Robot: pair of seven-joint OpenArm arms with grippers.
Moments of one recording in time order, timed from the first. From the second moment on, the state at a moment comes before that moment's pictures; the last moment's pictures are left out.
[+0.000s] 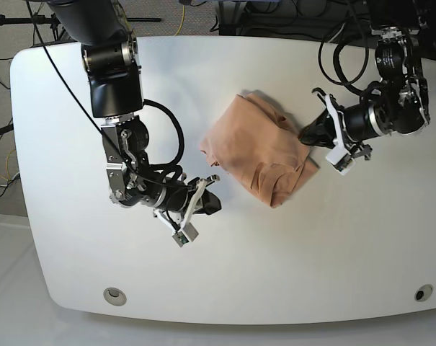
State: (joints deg) left arm 5.4 -19.5 -9.6 108.8 -52.6 -41.9 74.3; right arm 24.0 5.5 -8.4 66.7 32.0 32.4 -49.9
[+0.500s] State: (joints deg) left arm 4.9 -17.6 8.0 103.0 -38.4 -41.9 71.9; right arm 23.0 6.6 -8.9 57.8 31.8 32.4 -48.2
